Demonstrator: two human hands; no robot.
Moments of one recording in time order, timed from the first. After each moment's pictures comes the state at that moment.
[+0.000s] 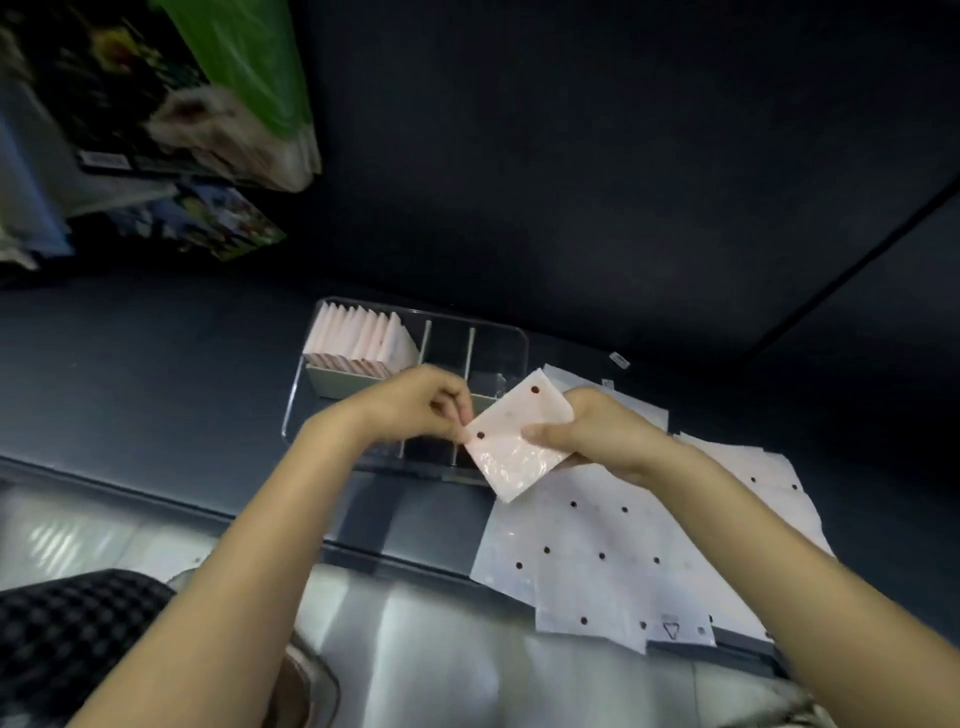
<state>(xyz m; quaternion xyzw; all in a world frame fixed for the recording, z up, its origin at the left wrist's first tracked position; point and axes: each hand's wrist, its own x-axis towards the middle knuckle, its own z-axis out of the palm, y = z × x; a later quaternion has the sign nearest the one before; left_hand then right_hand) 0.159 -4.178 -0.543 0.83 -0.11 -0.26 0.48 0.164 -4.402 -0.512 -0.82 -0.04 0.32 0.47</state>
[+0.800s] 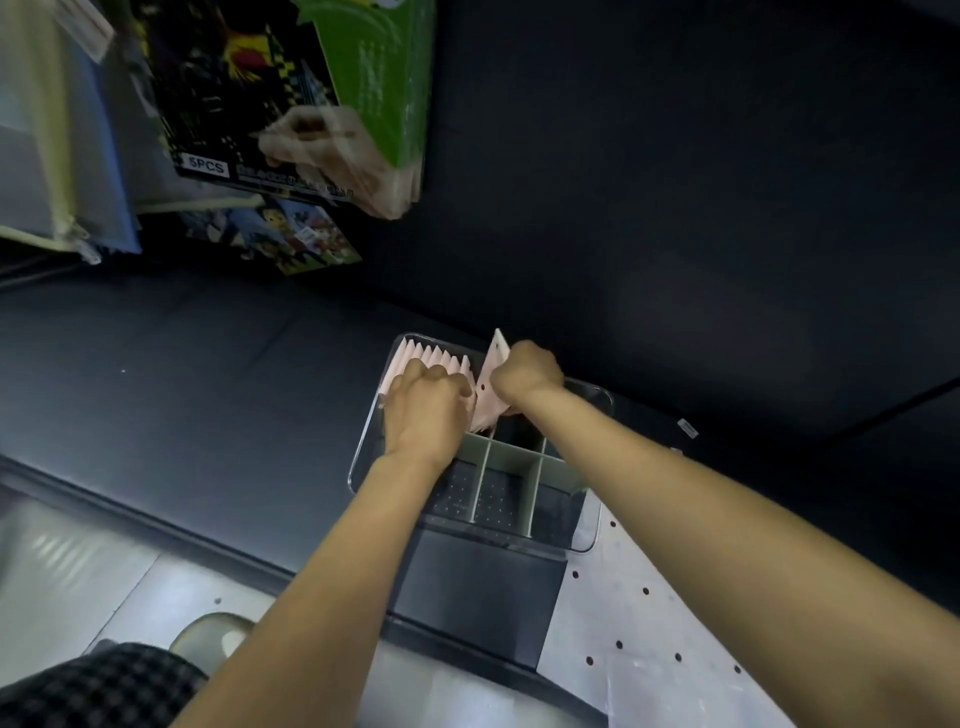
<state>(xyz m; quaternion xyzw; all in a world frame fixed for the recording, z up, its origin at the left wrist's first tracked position) 0.201 -4.129 -0.604 0.96 0.09 0.08 0.24 0.272 -4.218 -0.556 -0.96 0.05 0.17 0.21</state>
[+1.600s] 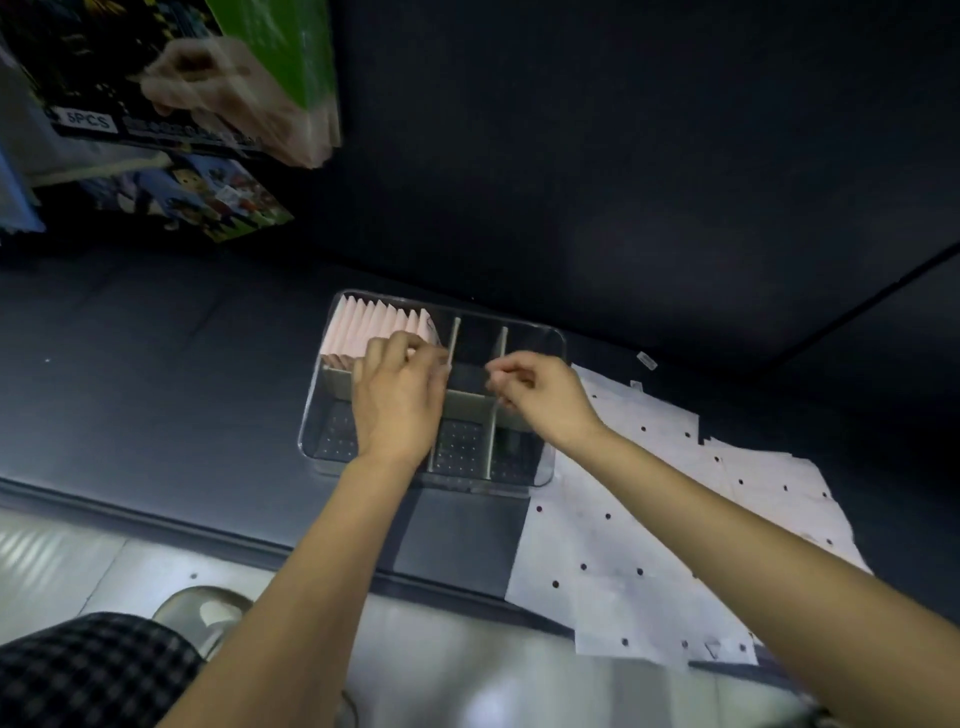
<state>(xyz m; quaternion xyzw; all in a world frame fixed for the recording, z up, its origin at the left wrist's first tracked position) 0.168 -4.168 -0.607 0.93 0.07 0.21 0.28 0.204 -4.323 -0.573 -0.89 -0.07 0.13 0.43</state>
